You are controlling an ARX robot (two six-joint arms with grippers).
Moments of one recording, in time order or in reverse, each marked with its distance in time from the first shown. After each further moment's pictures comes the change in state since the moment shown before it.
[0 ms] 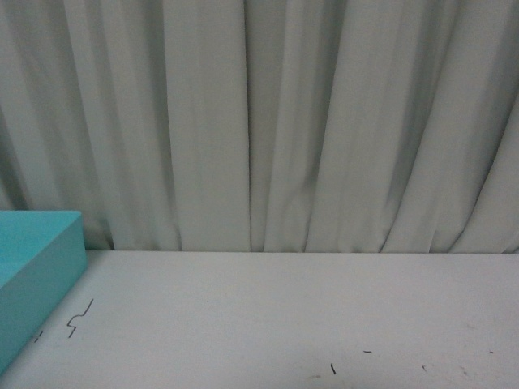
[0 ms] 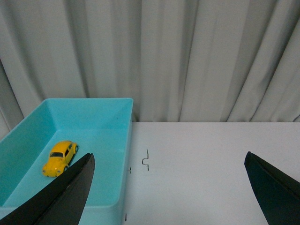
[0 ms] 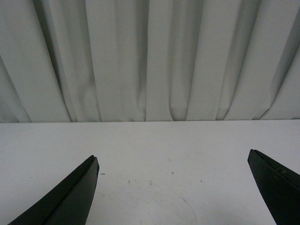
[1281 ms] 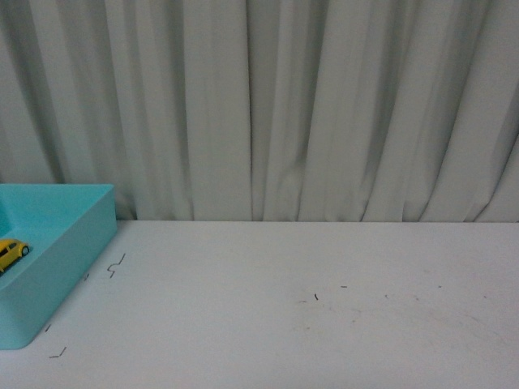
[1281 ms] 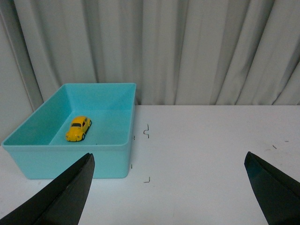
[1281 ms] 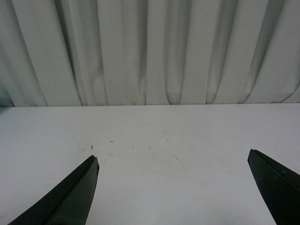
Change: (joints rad) left arm 0.000 0.000 0.000 0.001 0.000 0.000; right arm 0.000 -0.001 0.000 0.000 0.000 0.000
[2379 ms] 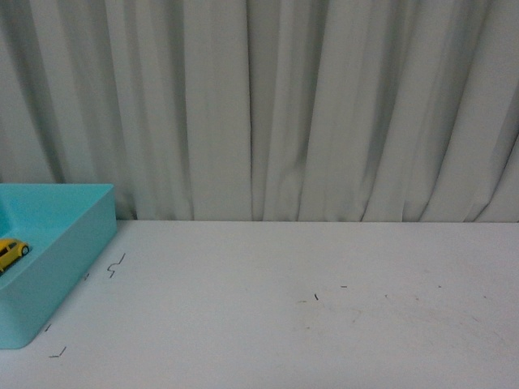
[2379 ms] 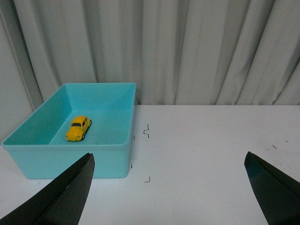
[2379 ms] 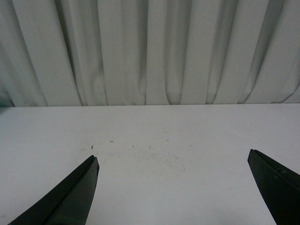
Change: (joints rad) left arm 0.000 0.000 0.000 0.000 0.000 0.000; right arm 0.000 0.000 0.000 0.000 0.000 0.000
